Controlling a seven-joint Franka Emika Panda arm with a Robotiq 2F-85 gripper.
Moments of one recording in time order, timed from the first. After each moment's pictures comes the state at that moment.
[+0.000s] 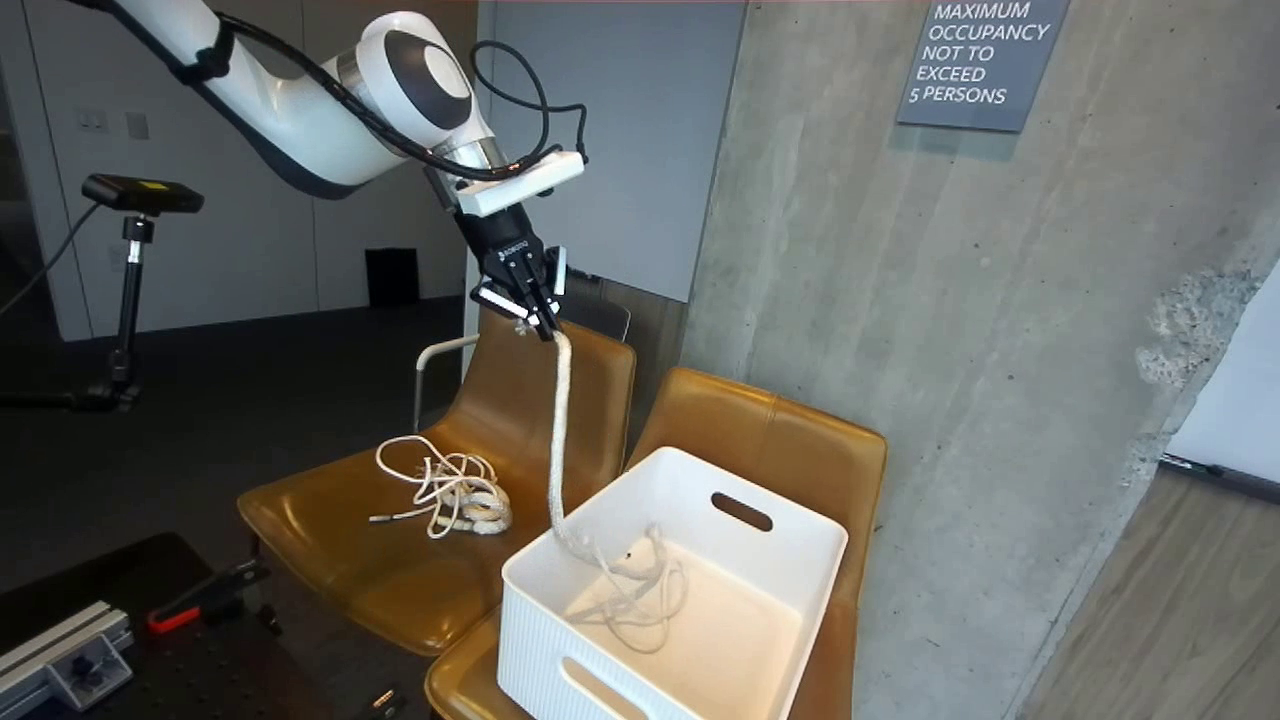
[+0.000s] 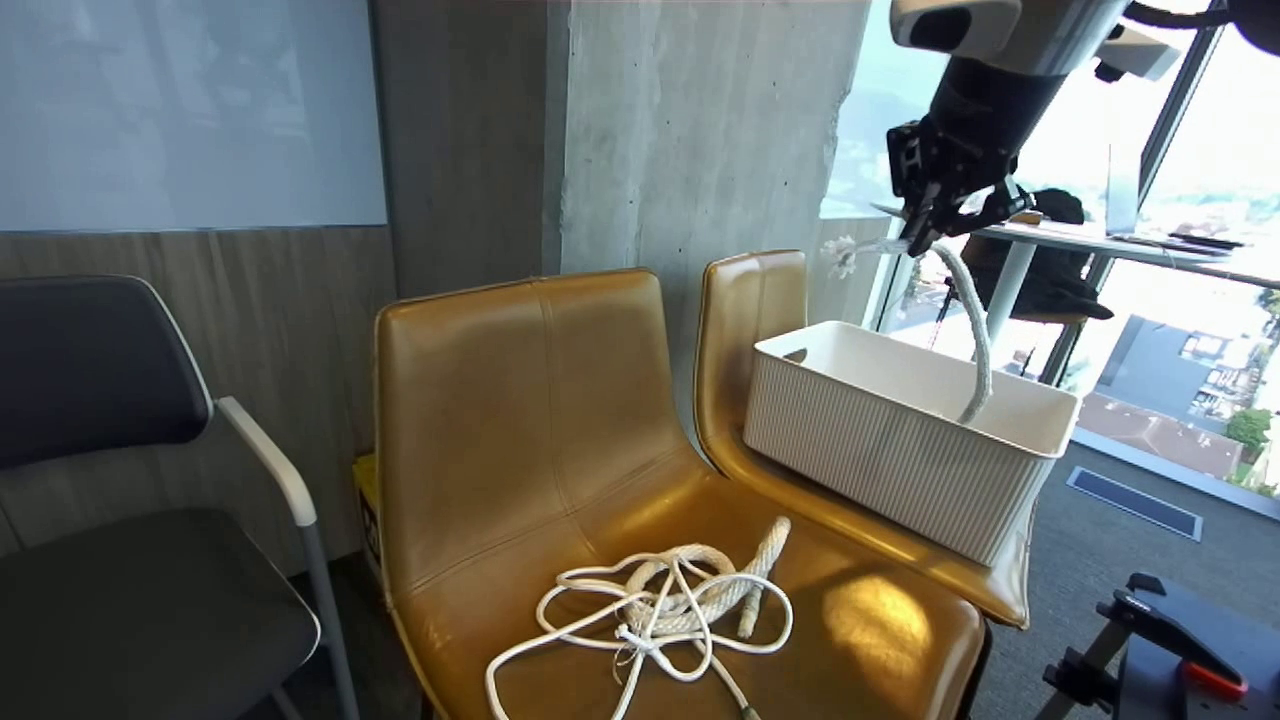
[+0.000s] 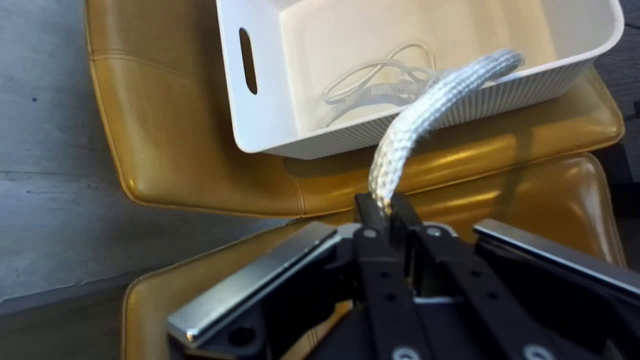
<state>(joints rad) 0.07 0.04 0.03 -2.10 -0.72 2.33 -0.83</state>
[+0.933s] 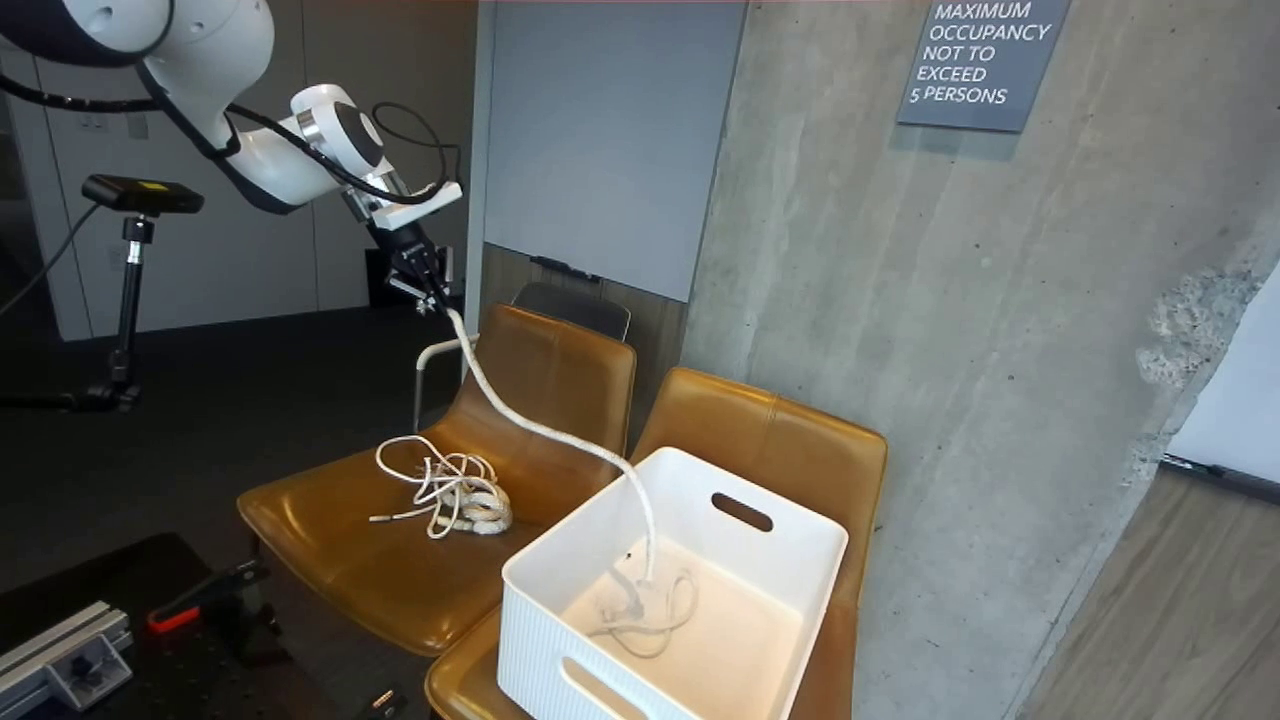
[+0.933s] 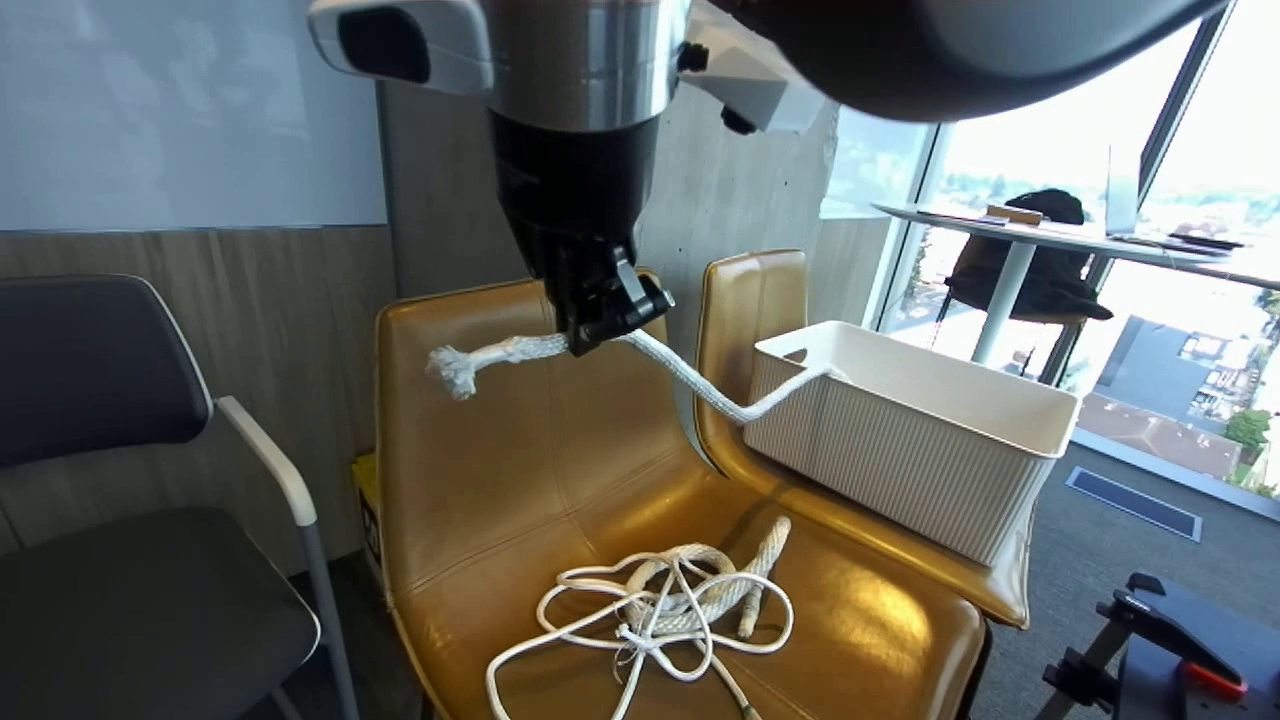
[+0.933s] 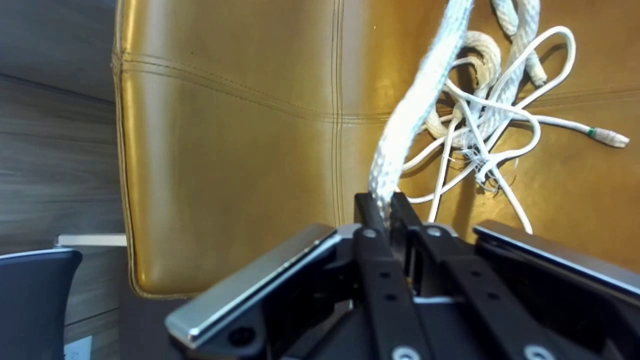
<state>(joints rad) 0.38 0.61 0.19 -1.42 -0.76 2.07 -0.67</state>
